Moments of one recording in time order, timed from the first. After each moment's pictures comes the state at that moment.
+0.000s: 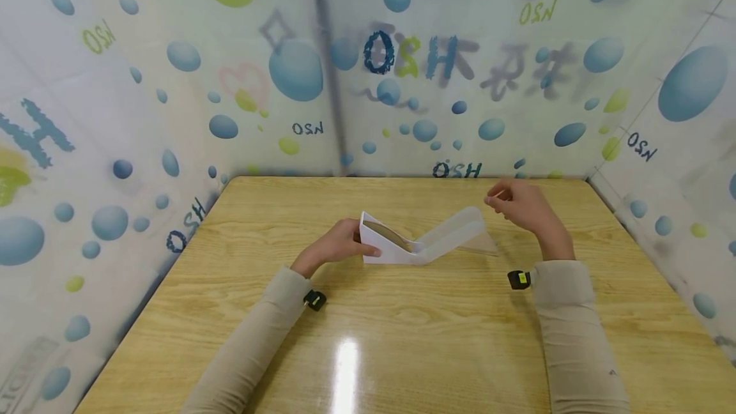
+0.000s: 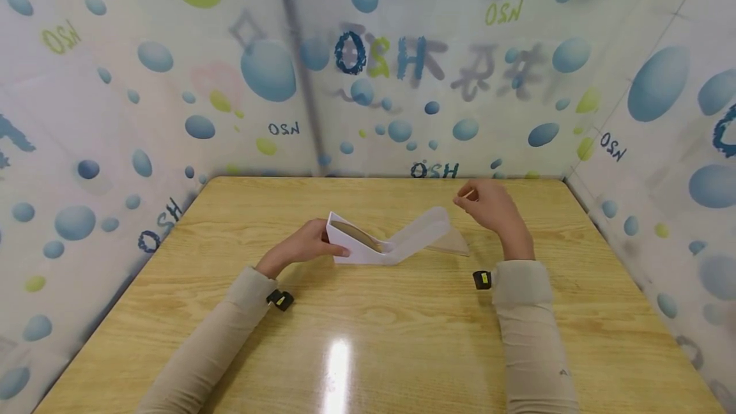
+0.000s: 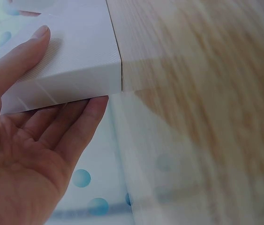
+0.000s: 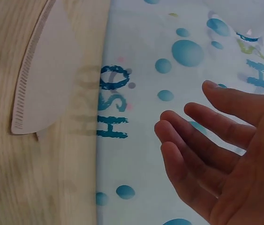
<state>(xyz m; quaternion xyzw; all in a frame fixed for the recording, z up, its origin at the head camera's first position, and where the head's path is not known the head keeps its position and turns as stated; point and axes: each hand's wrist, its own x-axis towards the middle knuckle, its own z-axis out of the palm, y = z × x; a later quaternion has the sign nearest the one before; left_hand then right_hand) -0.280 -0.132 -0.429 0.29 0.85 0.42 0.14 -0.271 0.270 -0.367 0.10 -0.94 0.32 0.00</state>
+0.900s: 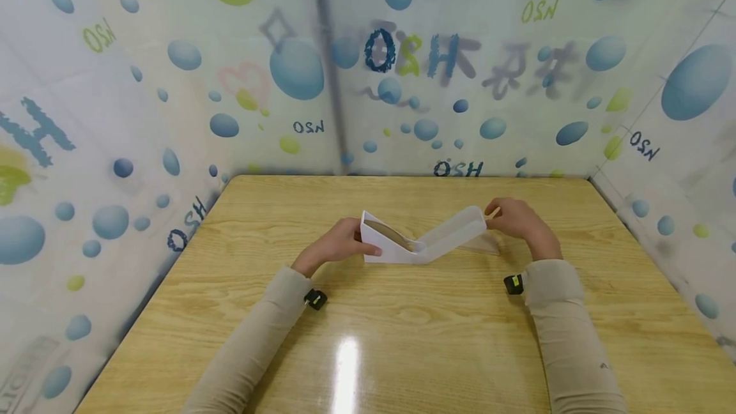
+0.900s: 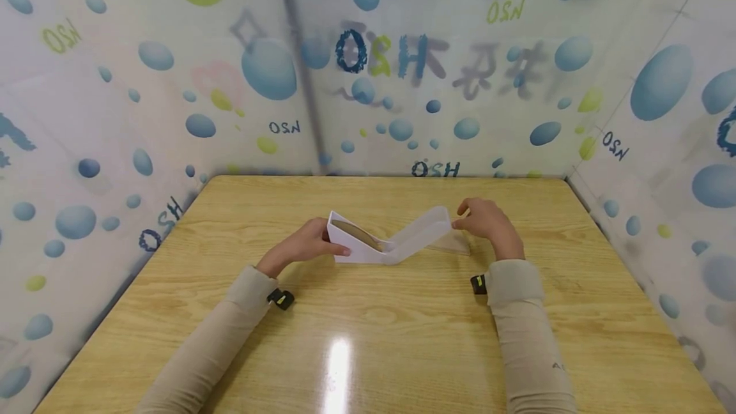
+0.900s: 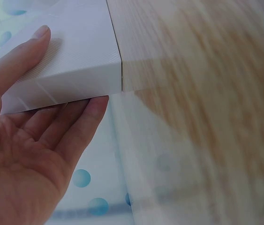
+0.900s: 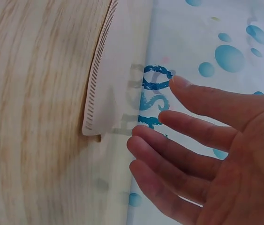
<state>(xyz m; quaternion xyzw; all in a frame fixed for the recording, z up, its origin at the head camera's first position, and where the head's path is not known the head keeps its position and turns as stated) -0.281 -0.132 -0.430 0.29 0.85 0.41 0.14 -0.287 0.271 -0.402 0.11 -0.96 0.24 -0.09</state>
